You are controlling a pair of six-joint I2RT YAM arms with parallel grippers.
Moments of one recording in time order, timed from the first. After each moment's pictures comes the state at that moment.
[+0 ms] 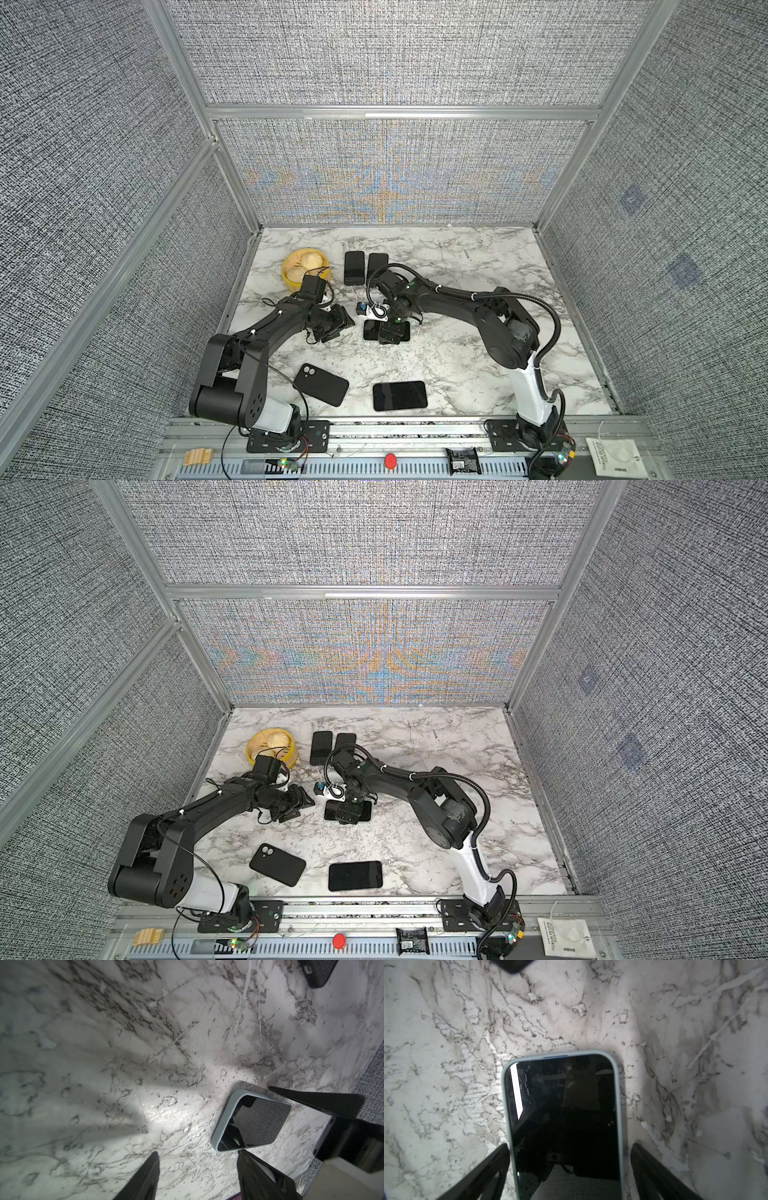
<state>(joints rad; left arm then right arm) -0.24 1.48 0.77 -0.52 0.45 -0.66 0.83 2.14 1.55 -0.68 -0.22 -0.59</state>
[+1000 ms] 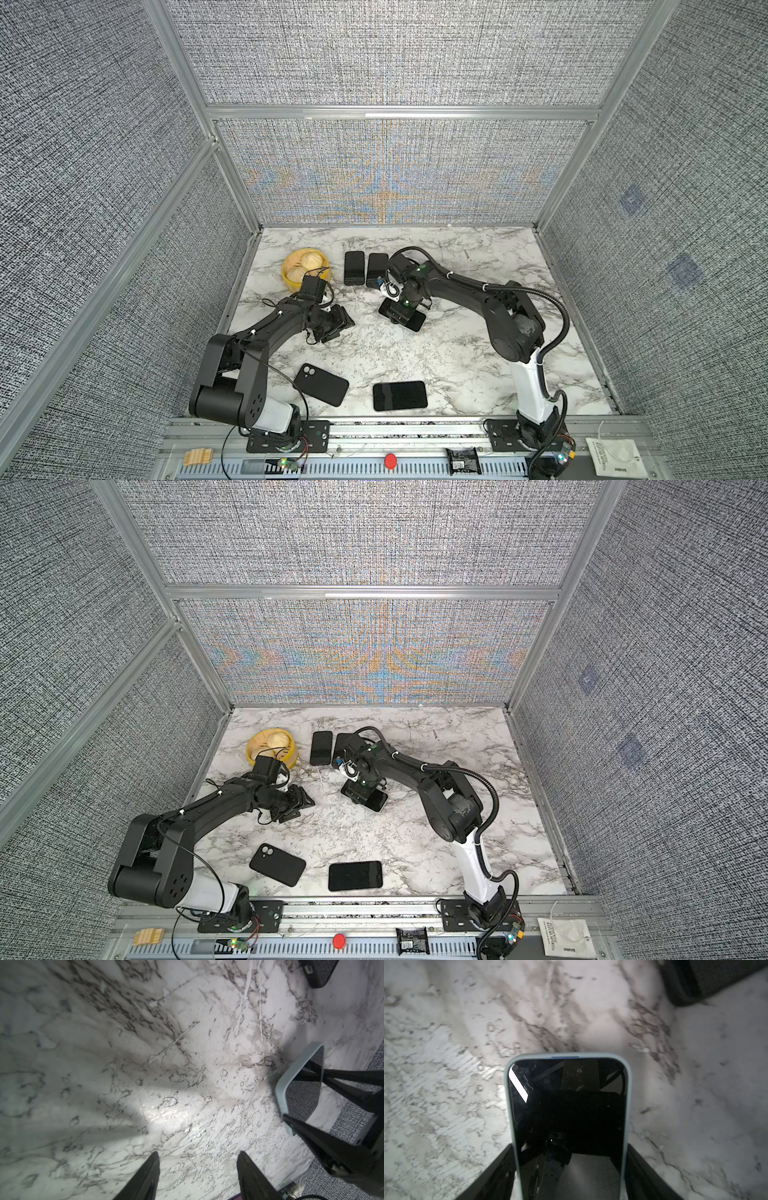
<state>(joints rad) -0.24 1.48 0.76 -0.51 0.45 -0.66 0.69 2.13 1.66 -0.83 -0.08 -0.27</state>
